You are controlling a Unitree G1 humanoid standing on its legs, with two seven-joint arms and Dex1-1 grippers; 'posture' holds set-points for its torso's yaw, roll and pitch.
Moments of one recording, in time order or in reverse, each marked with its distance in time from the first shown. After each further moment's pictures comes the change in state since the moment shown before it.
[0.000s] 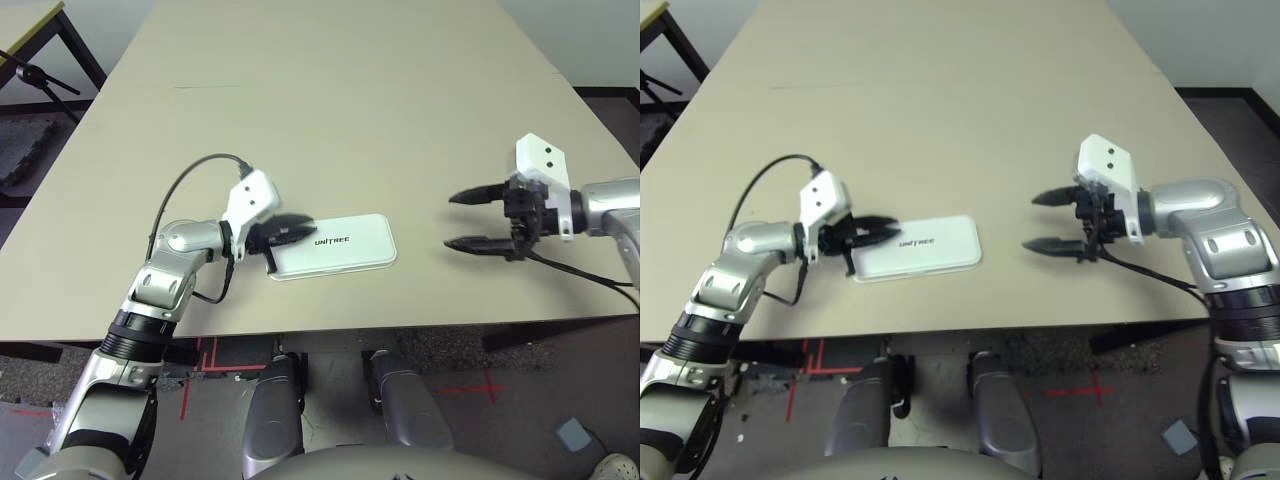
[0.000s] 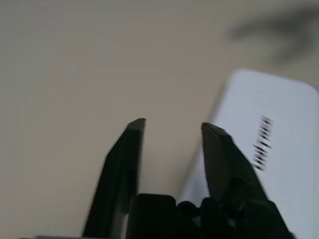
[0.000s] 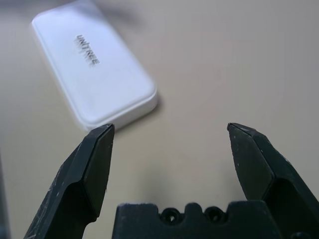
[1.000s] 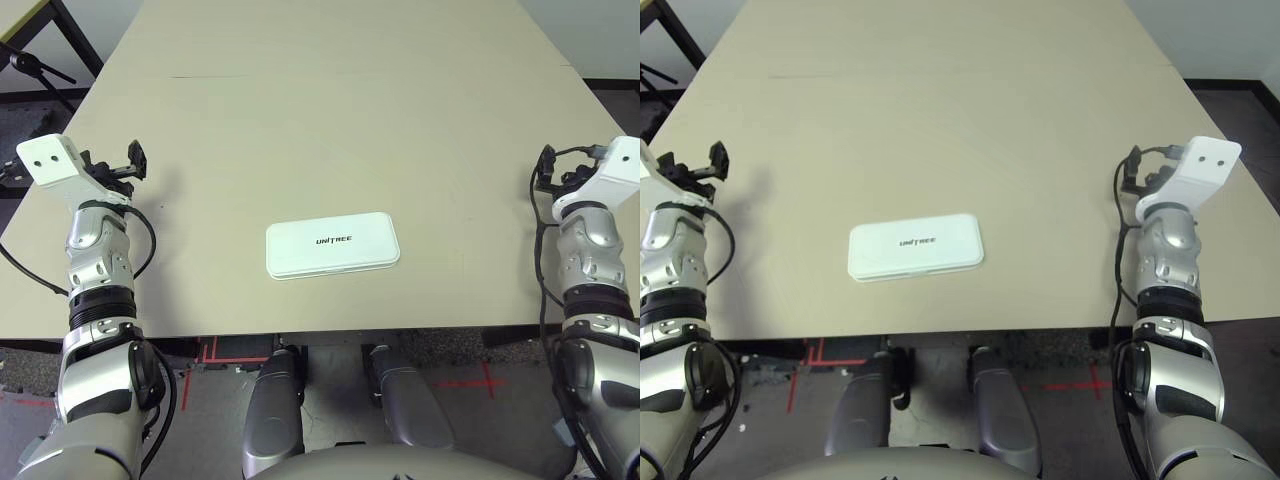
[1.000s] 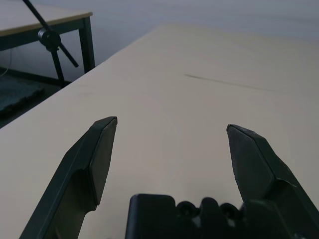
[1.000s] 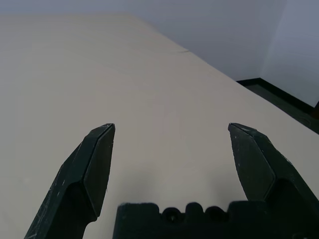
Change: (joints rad) left arm -0.212 -0.017 0.399 0.666 0.028 -0.366 0.687; right arm -0.117 0.208 -0.350 0.691 -0.122 -0.591 -0.985
